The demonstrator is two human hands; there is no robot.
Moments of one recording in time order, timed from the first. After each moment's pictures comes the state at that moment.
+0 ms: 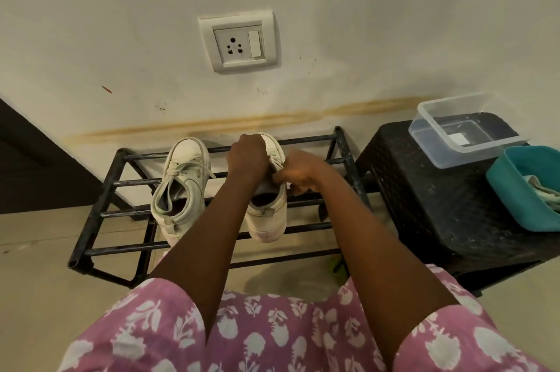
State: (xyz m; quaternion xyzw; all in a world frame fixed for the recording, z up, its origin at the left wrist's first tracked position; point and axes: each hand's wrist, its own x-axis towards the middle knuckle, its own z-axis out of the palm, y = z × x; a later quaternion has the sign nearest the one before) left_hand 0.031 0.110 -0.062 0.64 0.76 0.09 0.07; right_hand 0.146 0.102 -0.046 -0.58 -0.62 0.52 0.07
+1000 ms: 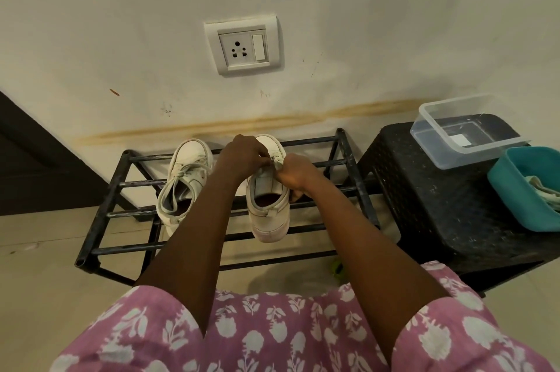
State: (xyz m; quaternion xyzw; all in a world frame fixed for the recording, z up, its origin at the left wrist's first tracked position) left_hand 0.001 0.115 -0.063 0.72 0.67 0.13 0.15; right_hand 0.135 0.097 -0.057 -0.61 -0.65 0.45 0.08
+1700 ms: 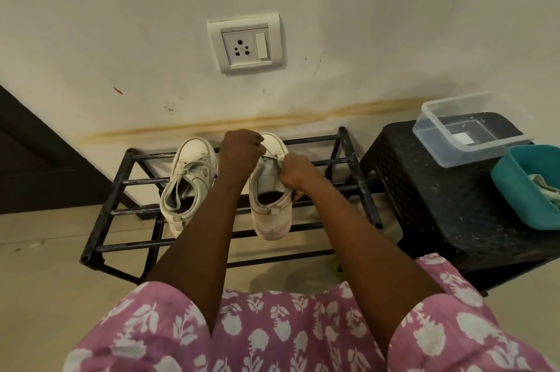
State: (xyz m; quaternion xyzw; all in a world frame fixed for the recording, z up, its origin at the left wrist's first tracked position) left_hand 0.001 0.113 -0.067 0.66 0.70 0.24 0.11; right_hand 0.129 0.094 -0.058 -0.63 -0.67 0.40 0.06
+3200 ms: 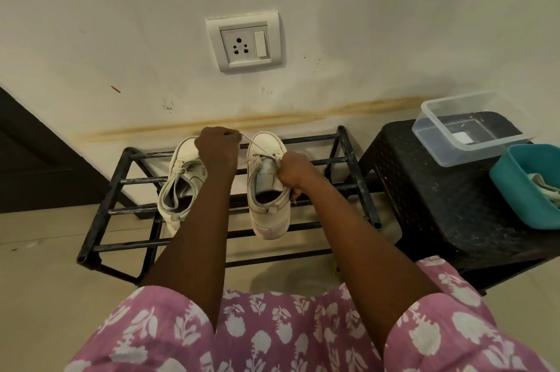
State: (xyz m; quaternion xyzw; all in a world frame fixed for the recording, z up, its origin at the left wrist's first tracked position) left_hand -0.011 0.109 -0.056 0.44 0.79 0.41 0.15; right_hand 0.126 0.097 -0.058 -0.63 -0.65 0.41 0.05
